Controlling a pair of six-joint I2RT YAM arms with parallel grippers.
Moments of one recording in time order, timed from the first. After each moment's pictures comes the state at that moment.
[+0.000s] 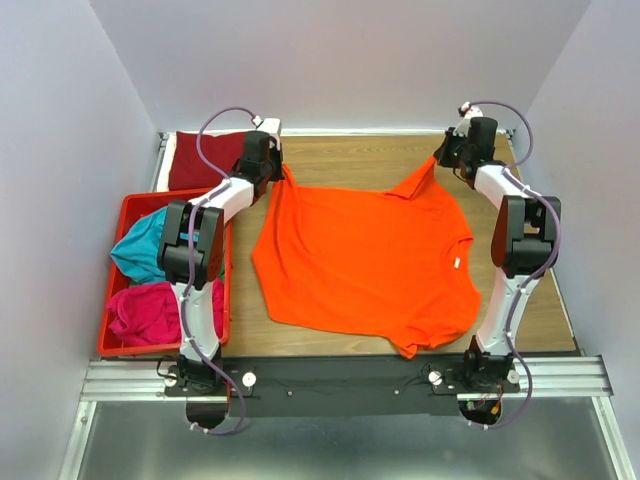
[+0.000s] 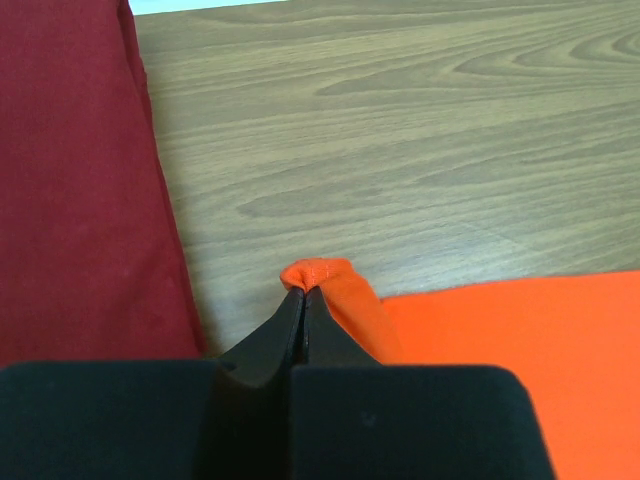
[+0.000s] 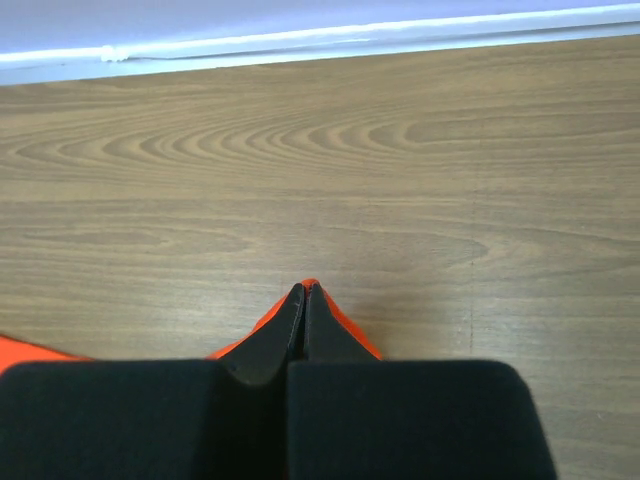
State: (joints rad) left arm -0.23 2.04 1.44 0.11 0.02 -0.15; right arm -0.04 2.09 1.55 0.06 -0.24 0.12
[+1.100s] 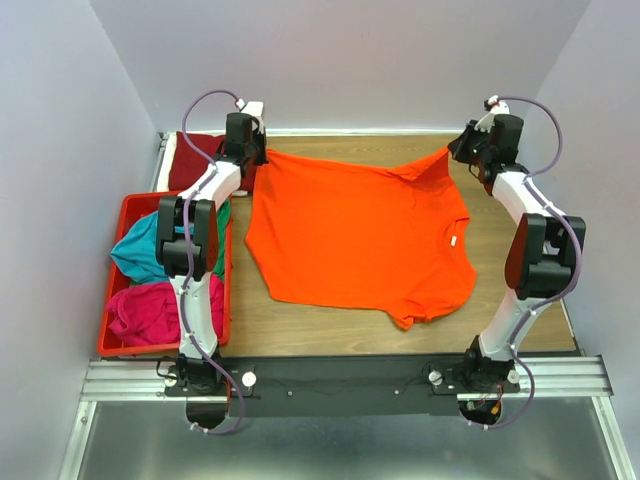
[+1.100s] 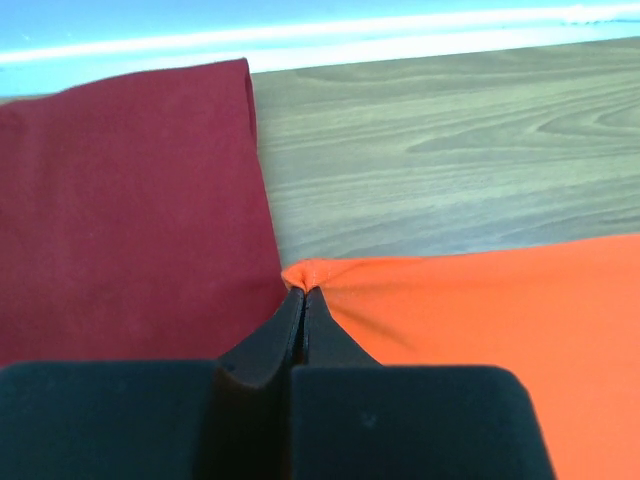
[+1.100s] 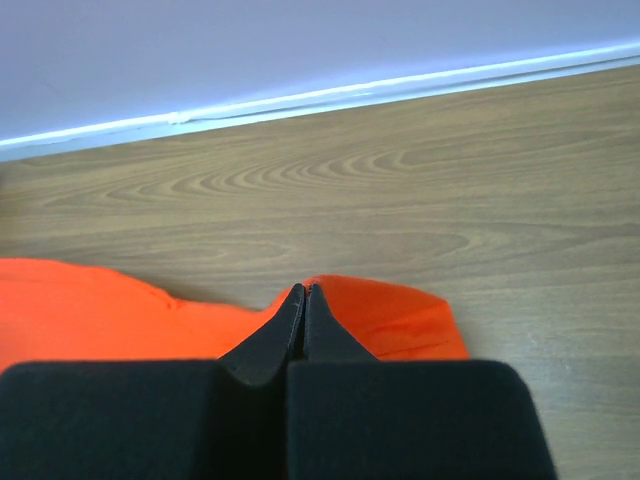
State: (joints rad) left arm -0.14 2.11 1.66 -0.02 0.03 -0.08; right arm -0.09 1.87 1.42 0.10 -0.28 0.21
